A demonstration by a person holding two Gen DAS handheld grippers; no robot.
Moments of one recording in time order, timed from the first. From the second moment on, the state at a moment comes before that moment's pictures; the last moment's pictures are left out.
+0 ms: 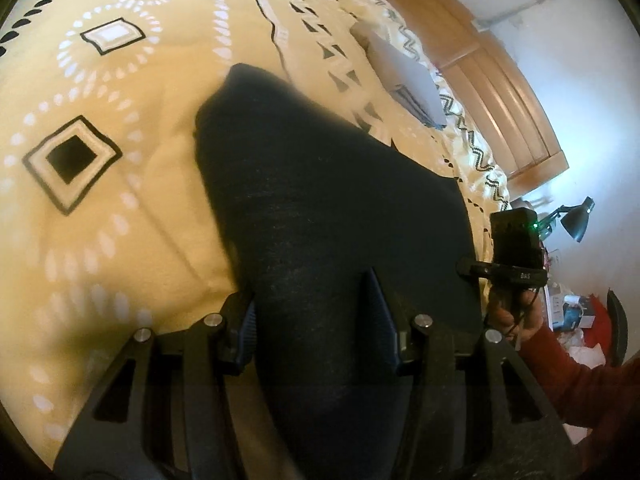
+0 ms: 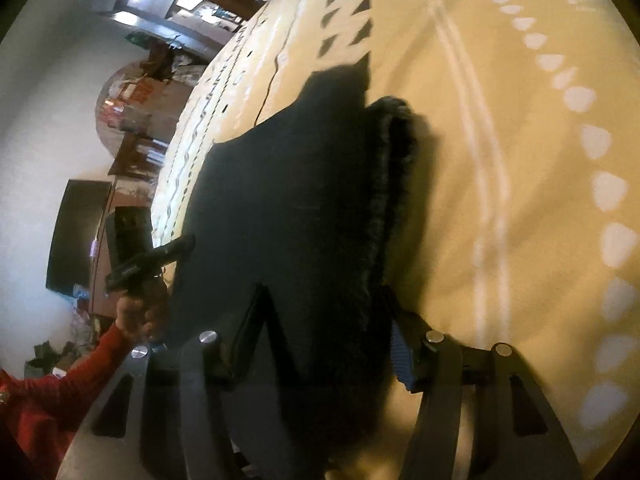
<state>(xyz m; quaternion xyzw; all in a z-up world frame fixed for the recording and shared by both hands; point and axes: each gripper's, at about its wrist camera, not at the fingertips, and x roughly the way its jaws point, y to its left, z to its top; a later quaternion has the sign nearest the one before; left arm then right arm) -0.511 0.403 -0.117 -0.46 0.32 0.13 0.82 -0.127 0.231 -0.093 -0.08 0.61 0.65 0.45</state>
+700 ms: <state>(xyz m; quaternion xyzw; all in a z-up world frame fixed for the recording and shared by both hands) -0.608 0.403 -0.011 -0.40 0.22 0.21 0.86 -0.236 0.243 0.046 -0.08 0.48 0.70 0.52</state>
